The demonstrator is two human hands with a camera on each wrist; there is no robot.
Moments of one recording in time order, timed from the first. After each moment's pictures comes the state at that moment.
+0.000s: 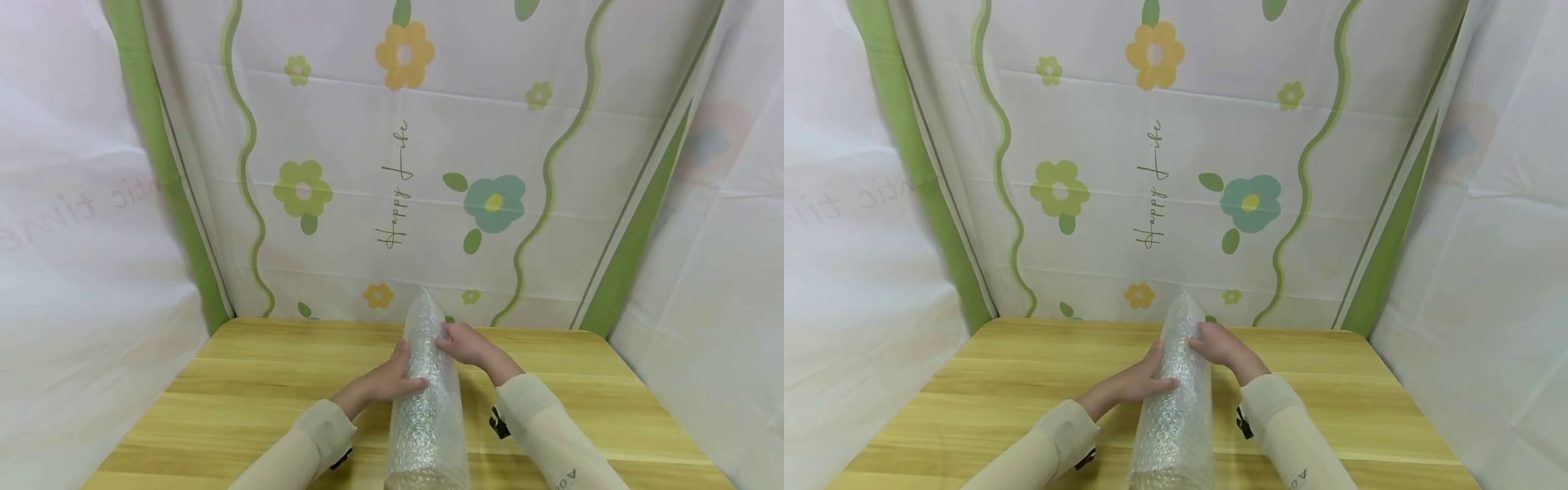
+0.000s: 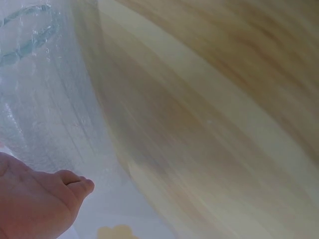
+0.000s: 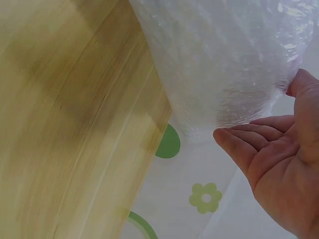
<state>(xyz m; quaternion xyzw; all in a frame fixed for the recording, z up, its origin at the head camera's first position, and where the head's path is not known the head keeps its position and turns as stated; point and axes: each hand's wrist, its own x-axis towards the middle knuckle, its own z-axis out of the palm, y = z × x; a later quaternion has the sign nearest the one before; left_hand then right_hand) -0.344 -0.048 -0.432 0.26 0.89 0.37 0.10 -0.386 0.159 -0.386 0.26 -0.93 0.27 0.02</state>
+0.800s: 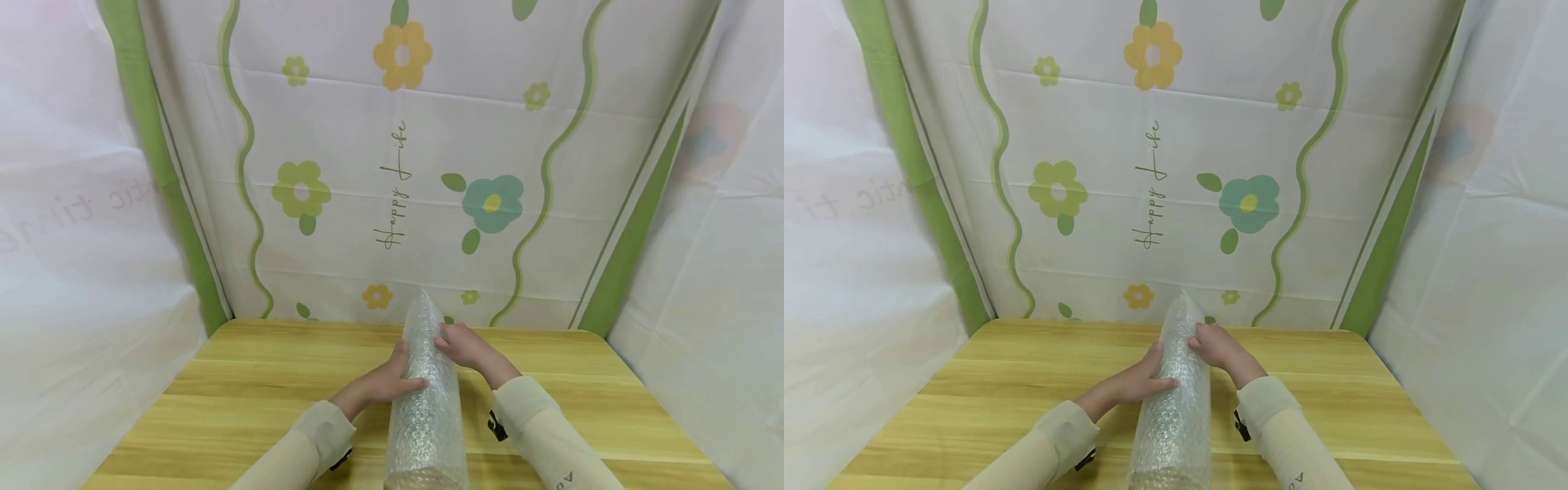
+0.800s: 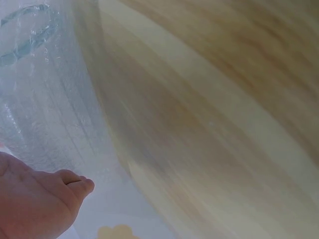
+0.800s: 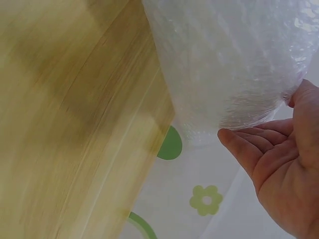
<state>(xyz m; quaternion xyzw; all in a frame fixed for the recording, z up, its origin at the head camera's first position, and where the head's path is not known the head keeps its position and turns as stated) -0.343 -0.048 -0.432 0.25 0.88 0.39 0.11 -0.385 0.157 -0.389 0.26 -0.94 0.21 0.06</state>
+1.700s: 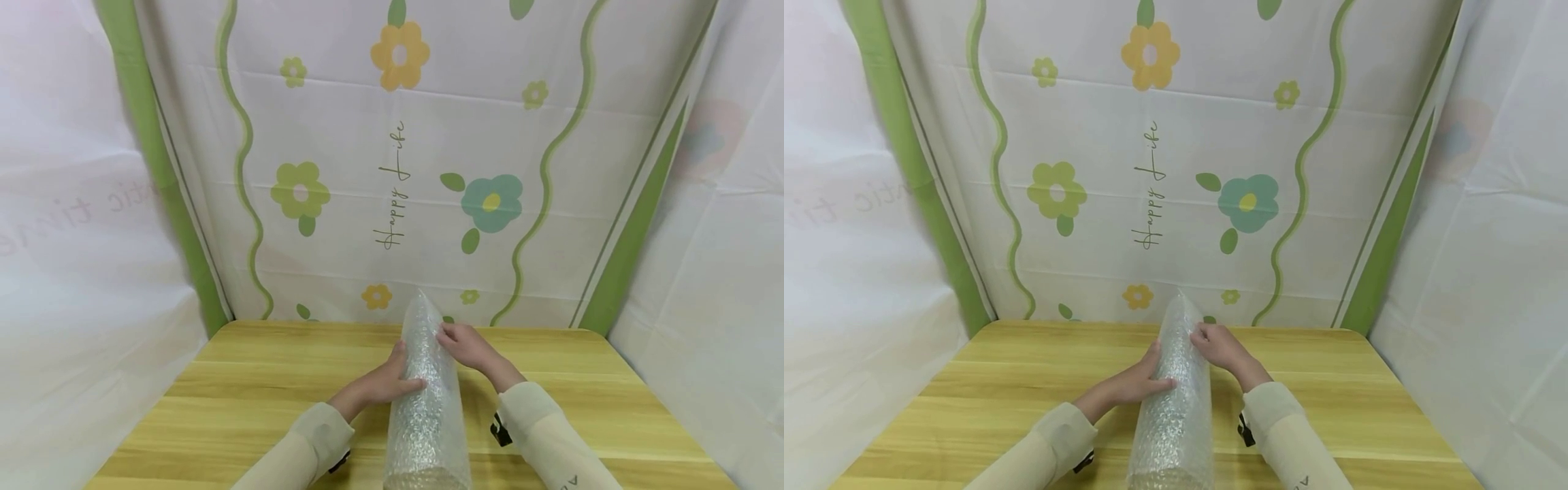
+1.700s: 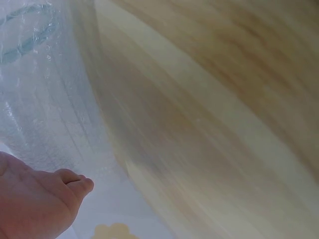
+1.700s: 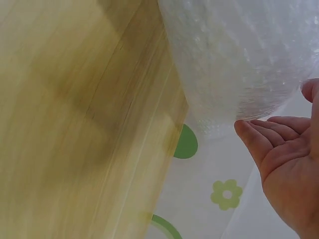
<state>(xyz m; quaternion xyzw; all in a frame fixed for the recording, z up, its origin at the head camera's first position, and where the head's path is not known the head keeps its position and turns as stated) -0.346 -0.050 -0.434 0.26 0.88 0.38 0.10 -0.385 0.167 -0.400 0.23 -0.90 0.36 0.05</state>
